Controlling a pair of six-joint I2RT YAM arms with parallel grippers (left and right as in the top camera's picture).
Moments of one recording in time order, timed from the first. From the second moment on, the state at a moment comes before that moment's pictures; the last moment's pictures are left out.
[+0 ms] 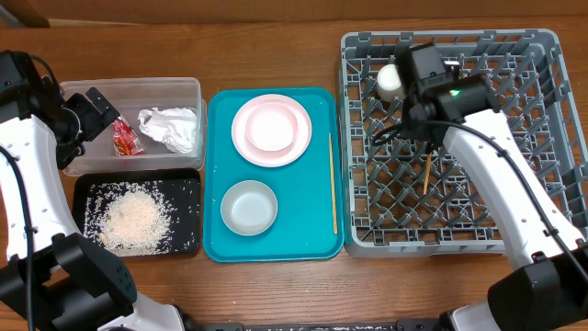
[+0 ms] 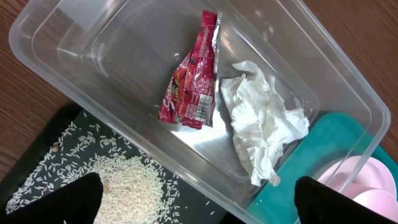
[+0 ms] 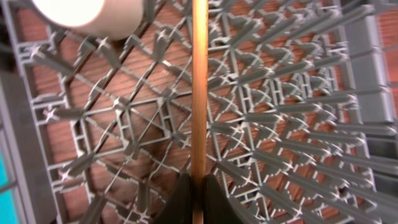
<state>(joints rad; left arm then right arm) 0.47 1.75 1.66 -1.09 0.13 -0.33 0.28 1.67 1.56 -1.16 0.39 0.37</state>
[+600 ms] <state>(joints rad) 0.47 1.75 1.66 -1.09 0.13 -0.33 0.23 1.76 1.56 -1.13 0.24 0.20</state>
